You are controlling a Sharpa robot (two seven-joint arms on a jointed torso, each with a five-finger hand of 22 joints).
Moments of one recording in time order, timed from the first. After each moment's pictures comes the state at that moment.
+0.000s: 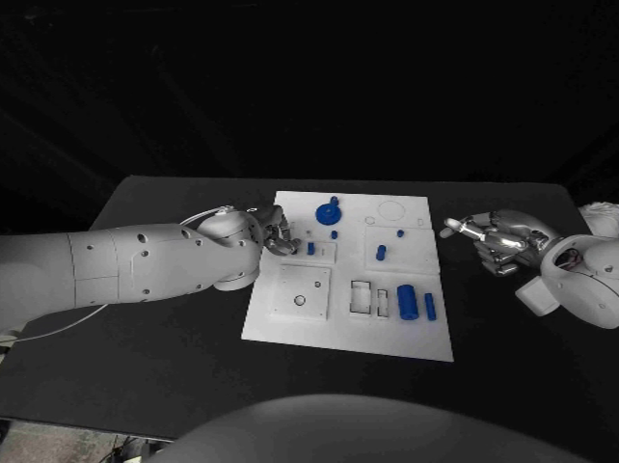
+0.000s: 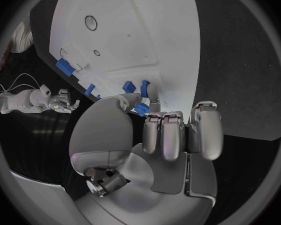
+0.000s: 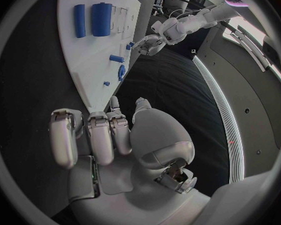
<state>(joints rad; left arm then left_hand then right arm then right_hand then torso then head) 1.18 -0.74 -0.23 1.45 -1.30 -0.32 -0.58 1.09 -0.22 0.61 0.29 0.22 1.02 0.00 0.41 0.95 1.47 -0.07 1.57 1.31 1.47 -0.12 1.57 1.31 0.03 1.47 -0.01 1.43 1.31 1.23 -0.97 -0.23 1.44 -0.54 -0.11 0.09 1.22 0.27 -0.25 0.28 0.44 0.64 0.14 0.44 0.35 1.46 0.08 1.57 1.45 1.46 0.03 1.57 1.31 0.03 1.44 0.14 1.48 1.31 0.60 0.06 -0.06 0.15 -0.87</state>
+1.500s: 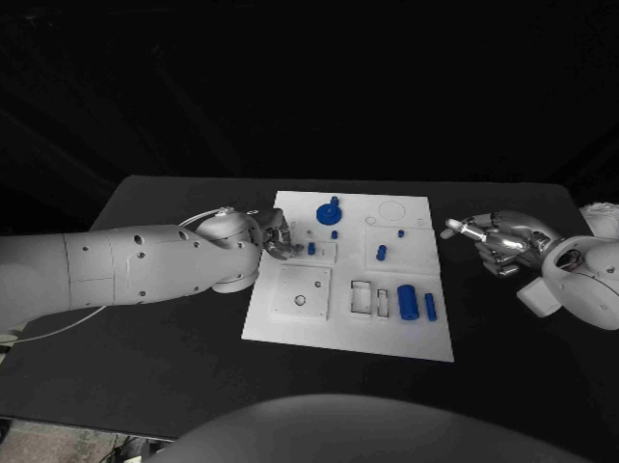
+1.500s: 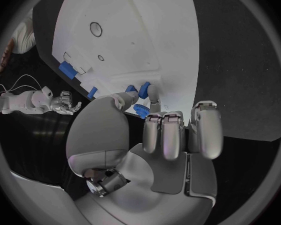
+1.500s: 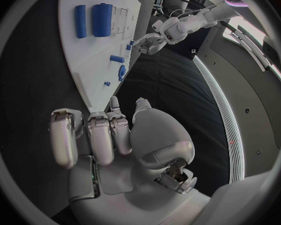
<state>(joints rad) 1.18 -0.76 -0.23 1.48 -1.31 -0.30 -0.59 1.05 -0.25 0.65 0.29 0.15 0.98 0.01 0.44 1.00 1.46 -0.07 1.57 1.31 1.47 -0.11 1.57 1.31 0.03 1.46 0.00 1.43 1.31 1.23 -0.97 -0.23 1.44 -0.54 -0.11 0.09 1.22 0.27 -0.25 0.28 0.44 0.64 0.14 0.44 0.35 1.46 0.08 1.57 1.45 1.47 0.03 1.57 1.31 0.03 1.43 0.14 1.48 1.31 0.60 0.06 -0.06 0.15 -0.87</state>
